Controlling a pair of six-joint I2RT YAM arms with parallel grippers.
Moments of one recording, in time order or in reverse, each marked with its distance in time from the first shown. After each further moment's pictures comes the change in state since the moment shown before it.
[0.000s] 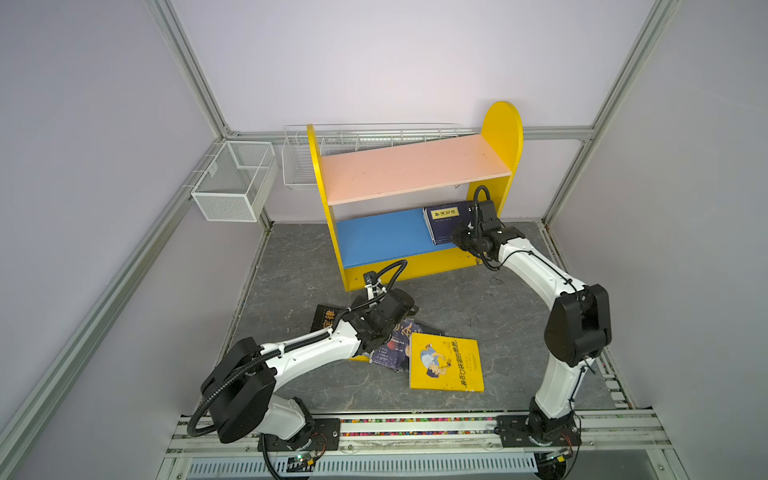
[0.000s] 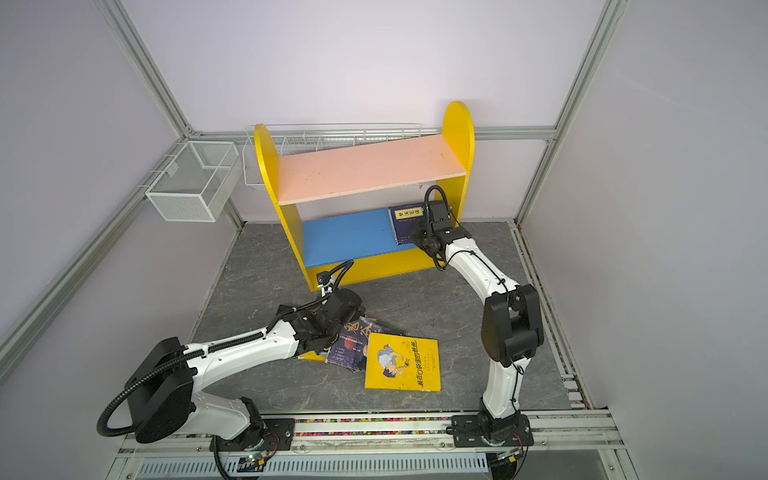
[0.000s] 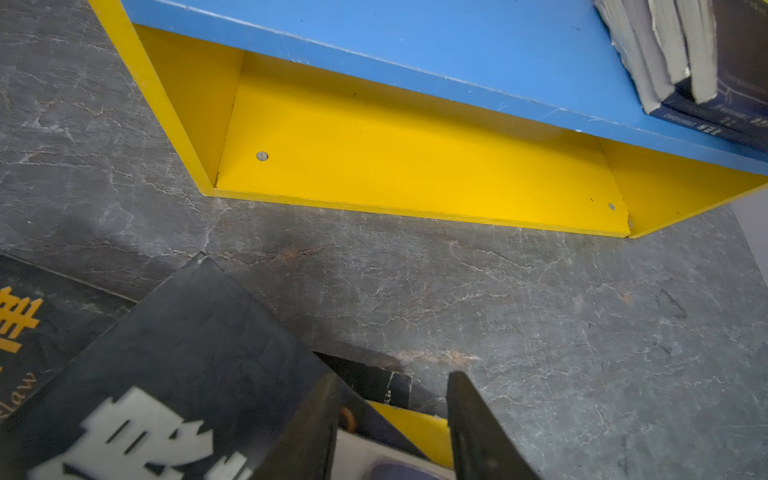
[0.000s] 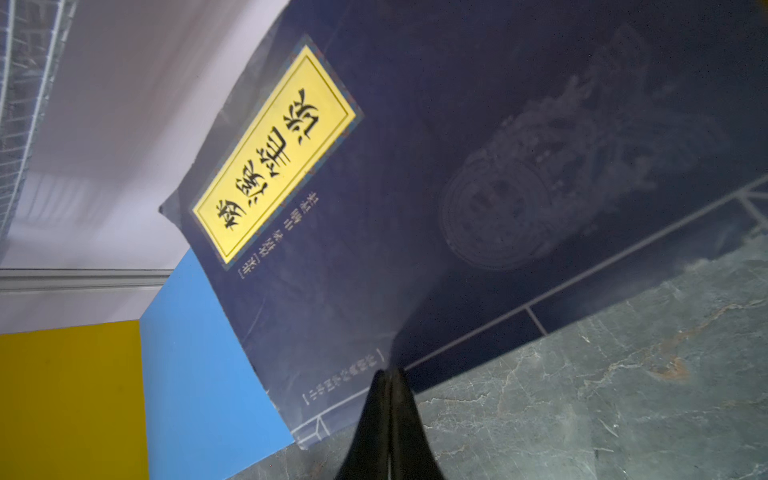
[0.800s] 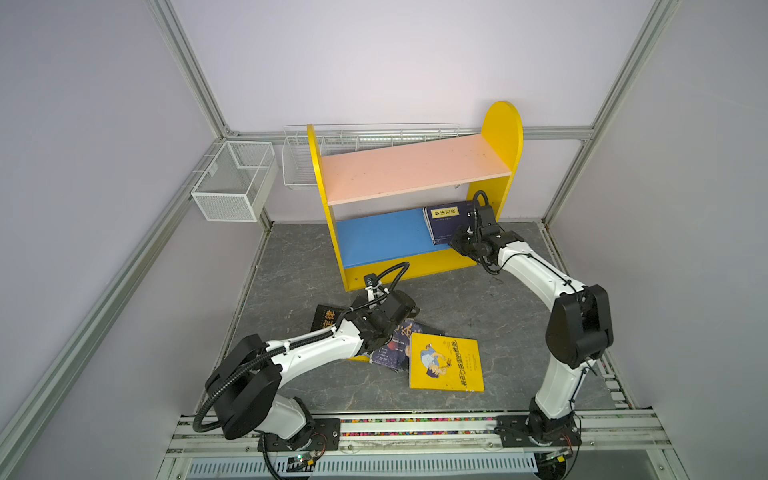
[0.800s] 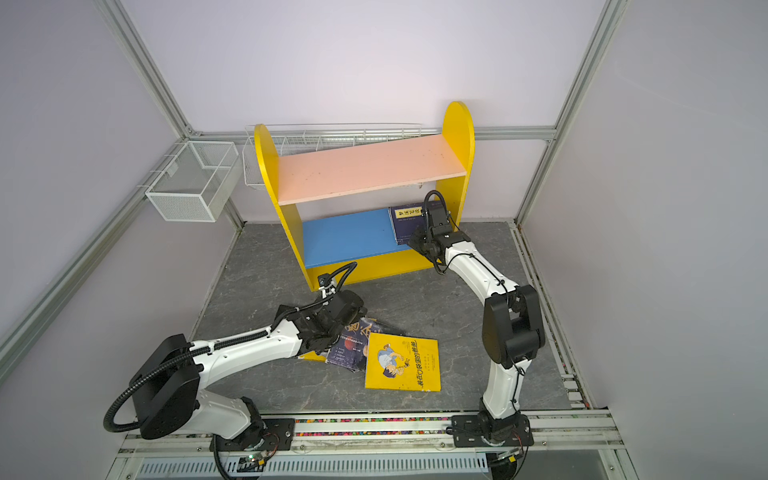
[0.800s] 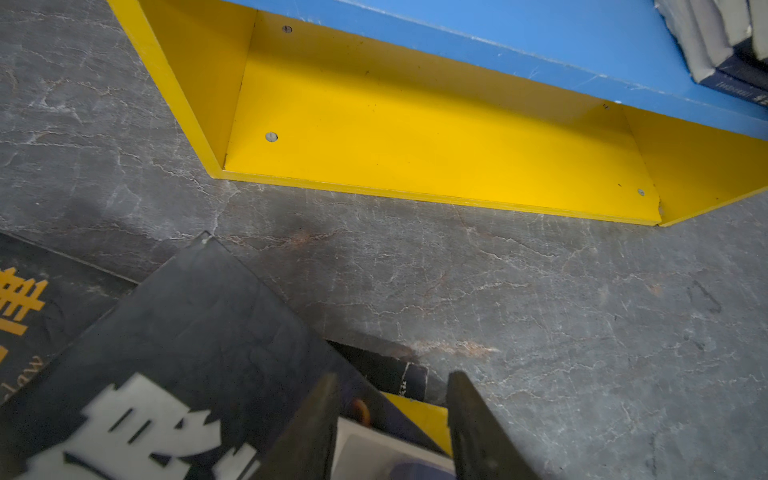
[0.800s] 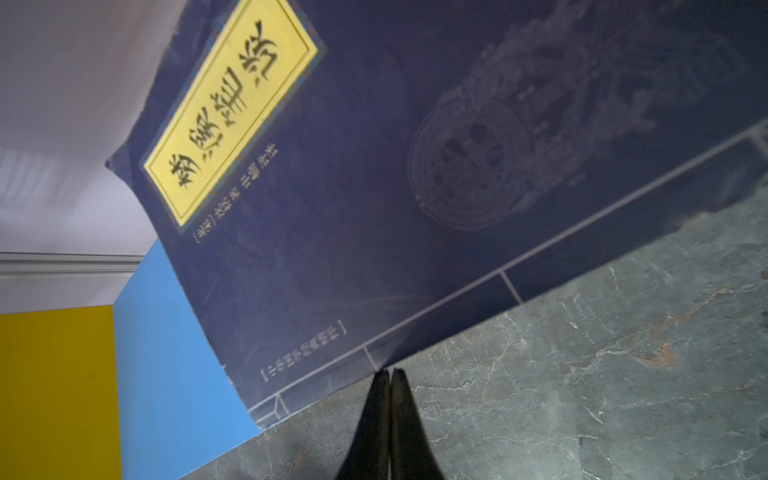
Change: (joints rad) left arm 0.000 0.025 0.000 -0.031 0.004 -0.022; right arm 0.004 0.011 -0.015 -0.001 -0.013 -0.011
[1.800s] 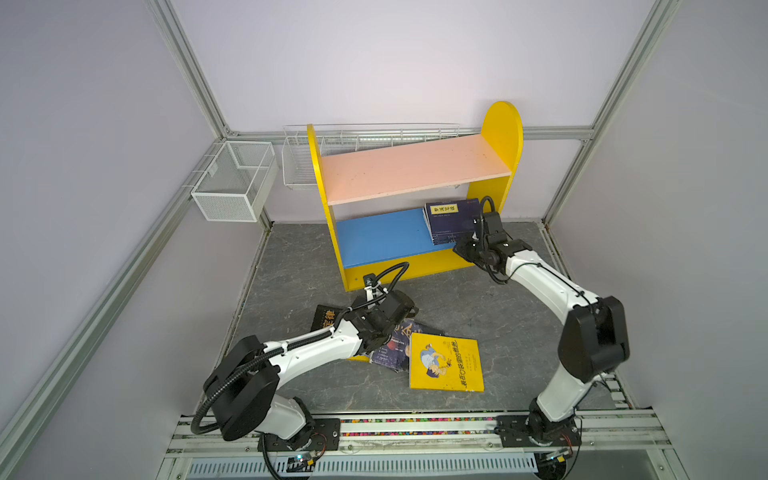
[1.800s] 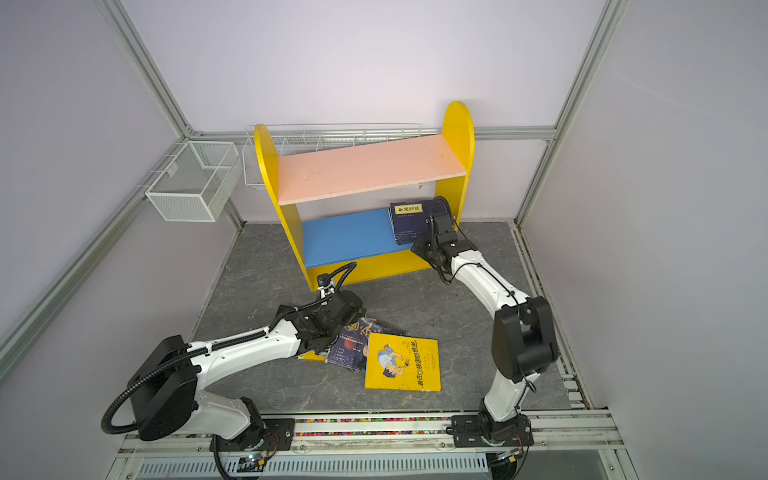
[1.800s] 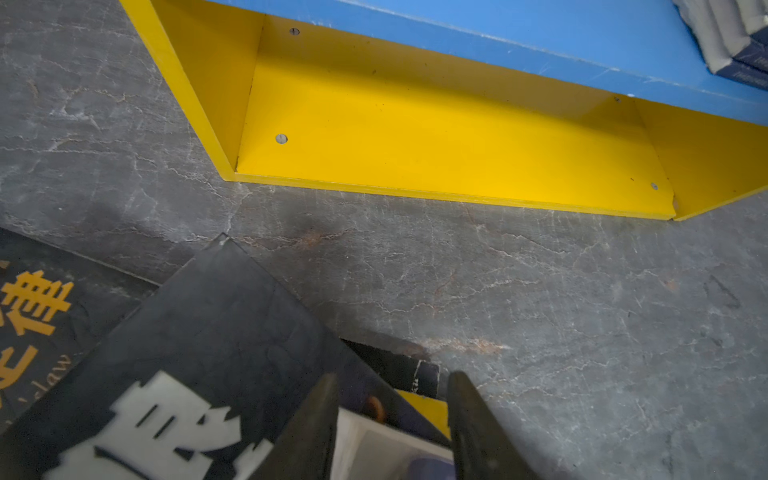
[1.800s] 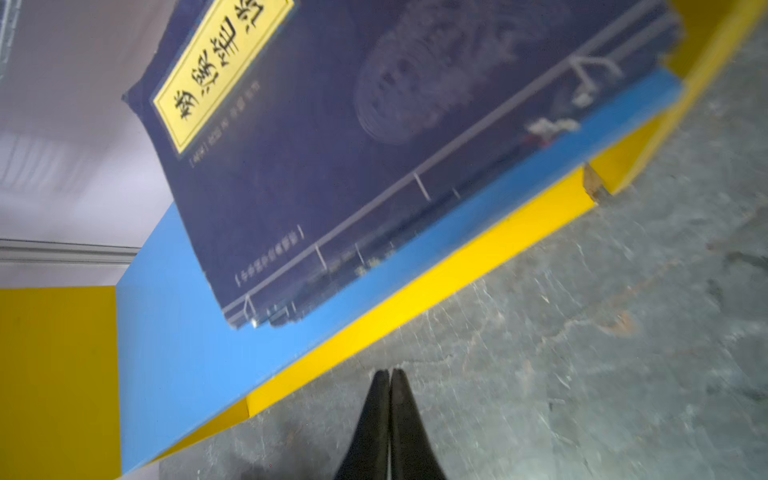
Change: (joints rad) left arm 0.005 -0.019 0.004 -0.038 0.004 0.040; right arm 0.000 -0.203 -0.222 0.036 0.009 -0.016
